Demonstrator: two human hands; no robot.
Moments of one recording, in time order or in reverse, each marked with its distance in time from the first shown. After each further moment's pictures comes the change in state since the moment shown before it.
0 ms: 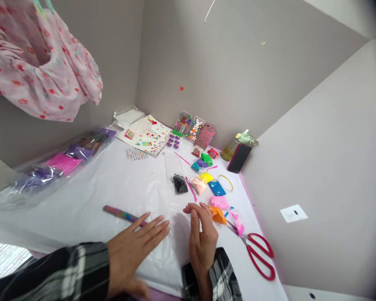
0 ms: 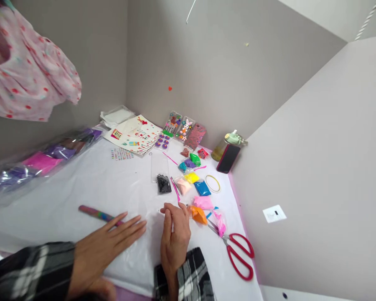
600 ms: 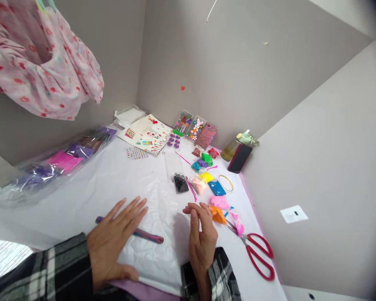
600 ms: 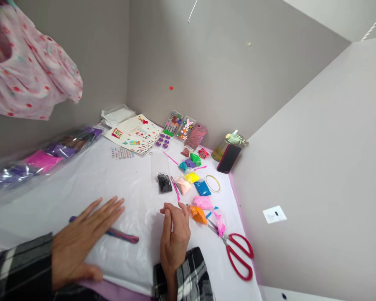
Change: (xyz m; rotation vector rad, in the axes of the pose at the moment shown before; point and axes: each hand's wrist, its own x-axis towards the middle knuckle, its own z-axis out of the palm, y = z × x) left_hand -0.029 -0.024 -0.001 0.170 0.313 -0.134; right_hand -0.002 0.000 0.000 0.011 0.000 0.022
